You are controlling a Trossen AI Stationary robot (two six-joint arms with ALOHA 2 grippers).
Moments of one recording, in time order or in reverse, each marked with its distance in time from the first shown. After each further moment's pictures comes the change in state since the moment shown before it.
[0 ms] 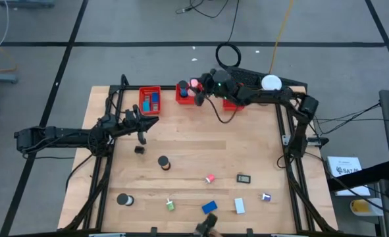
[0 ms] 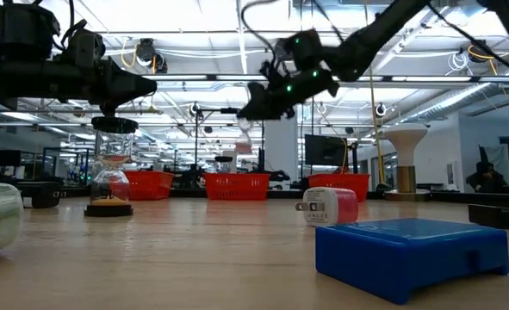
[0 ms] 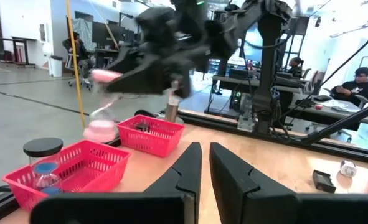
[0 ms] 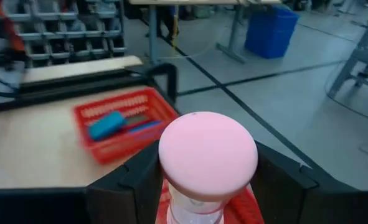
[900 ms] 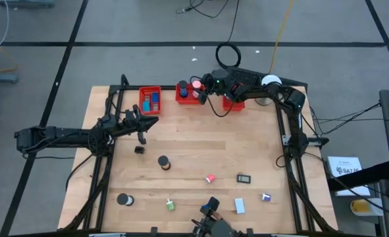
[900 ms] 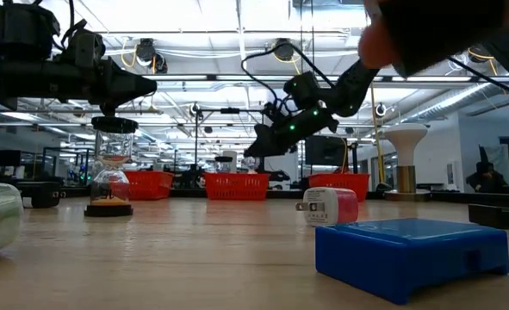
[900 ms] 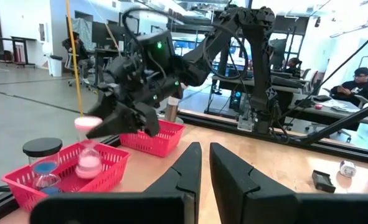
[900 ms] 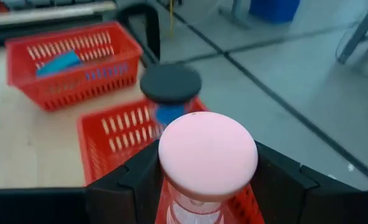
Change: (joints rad) left arm 0.000 0.000 0.000 0.001 -0.001 0.000; right arm -0.135 0.196 0.002 0.085 -0.134 -0.031
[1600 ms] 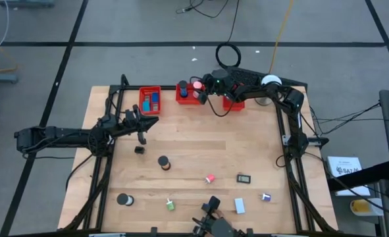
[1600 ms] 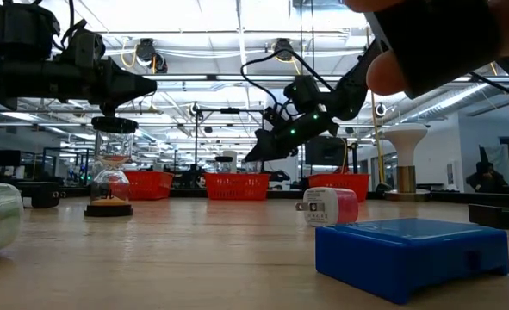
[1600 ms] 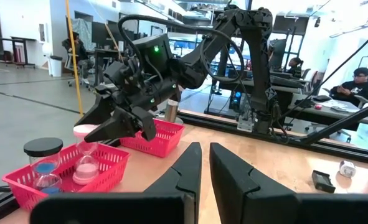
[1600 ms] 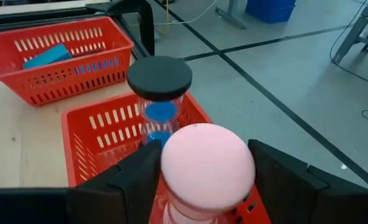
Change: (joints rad) left arm 0.000 0.000 0.000 0.000 0.000 0.000; right arm -0.007 0.017 0.001 0.006 0.006 -0.017
